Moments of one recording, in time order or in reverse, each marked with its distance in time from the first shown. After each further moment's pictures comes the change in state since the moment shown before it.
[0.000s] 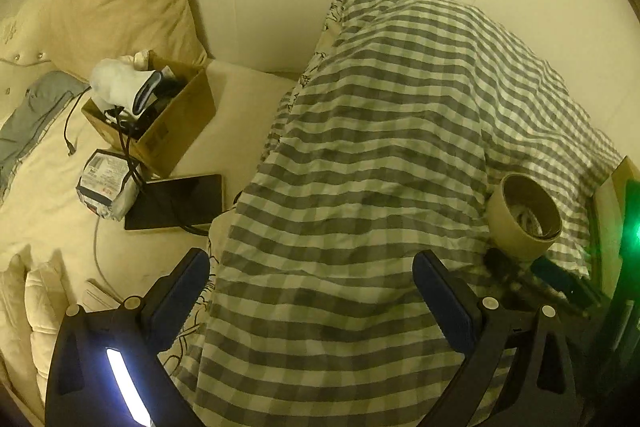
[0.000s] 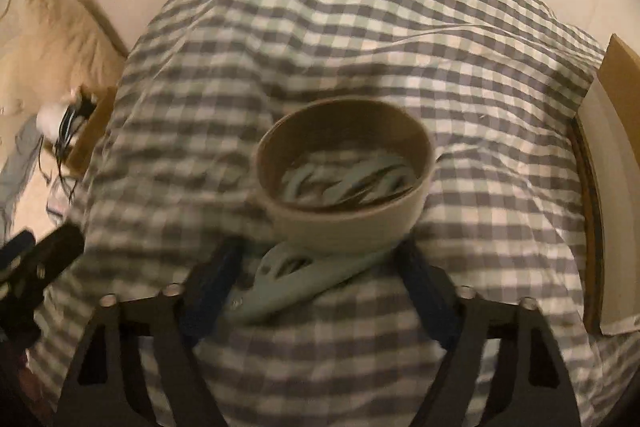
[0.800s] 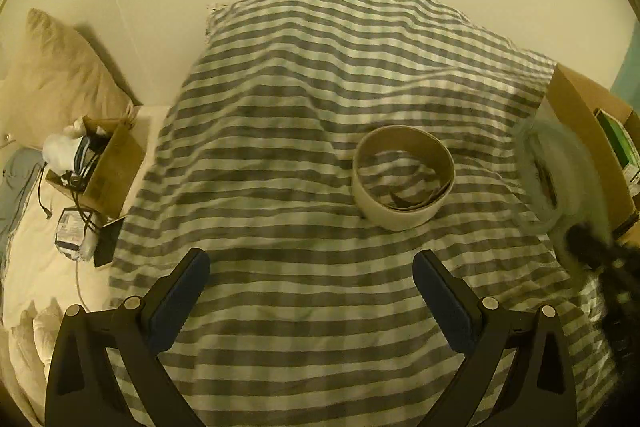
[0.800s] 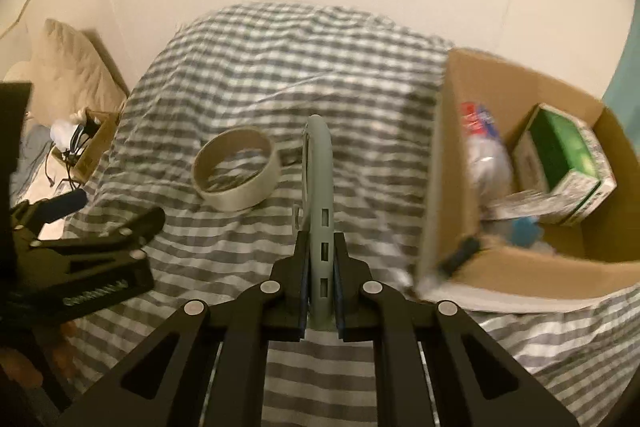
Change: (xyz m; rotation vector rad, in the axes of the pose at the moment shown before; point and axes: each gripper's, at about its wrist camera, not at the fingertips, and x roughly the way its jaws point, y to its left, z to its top) left arm -0.020 -0.123 -0.025 0.252 -0.020 -0.037; right arm -0.128 -0.094 -0.031 -0.031 -0.134 -0.054
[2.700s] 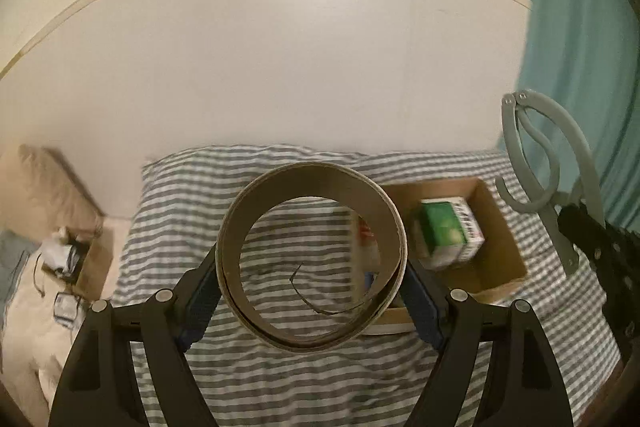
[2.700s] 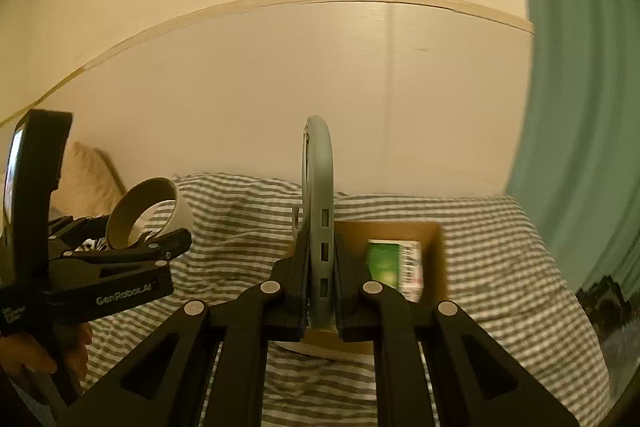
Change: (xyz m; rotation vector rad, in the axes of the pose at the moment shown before) left arm -0.191 -0.137 0.042 0.137 -0.295 -0.166; right arm -0.200 -0.128 0.009 0.081 -0.407 -0.037
